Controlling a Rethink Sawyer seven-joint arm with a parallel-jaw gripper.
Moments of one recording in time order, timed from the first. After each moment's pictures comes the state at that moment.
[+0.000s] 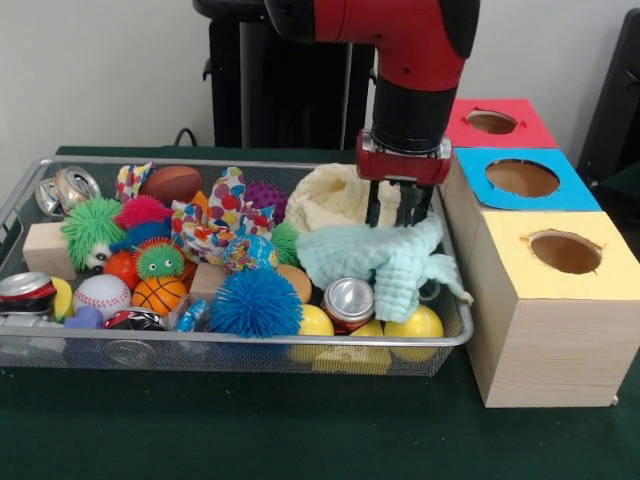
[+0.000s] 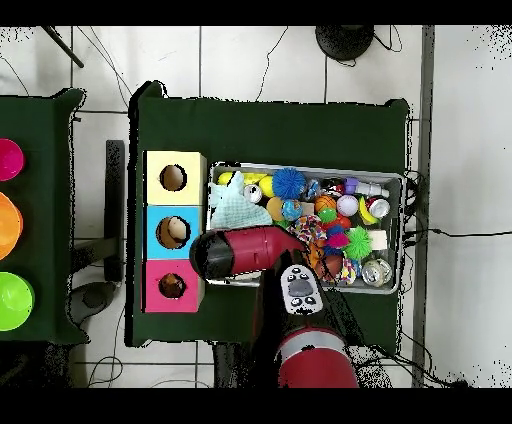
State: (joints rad) arm -0.15 -0.54 0.07 1.73 -0.28 0.39 1.98
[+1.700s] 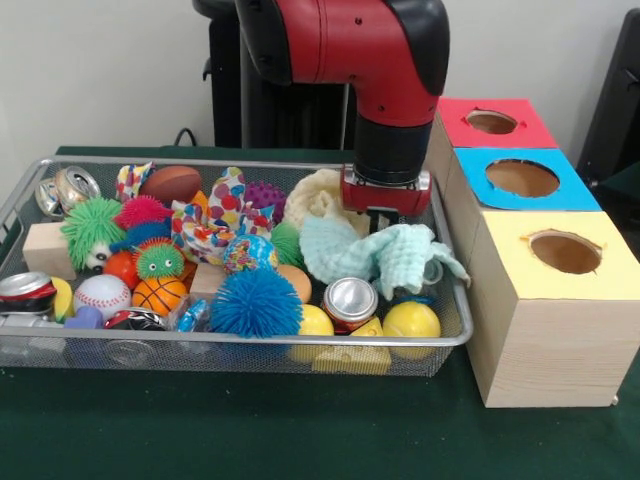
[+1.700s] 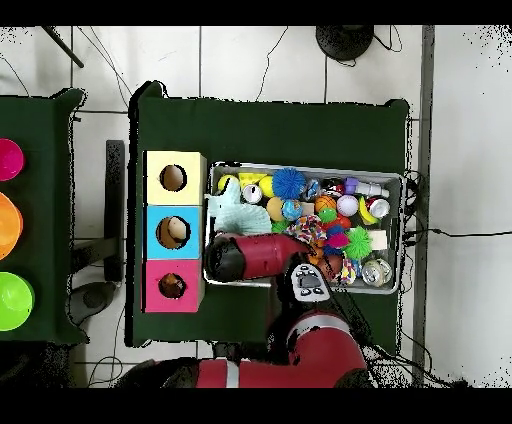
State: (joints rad) arm -0.20 -0.45 0.06 1.73 -0.28 0.24 1.98
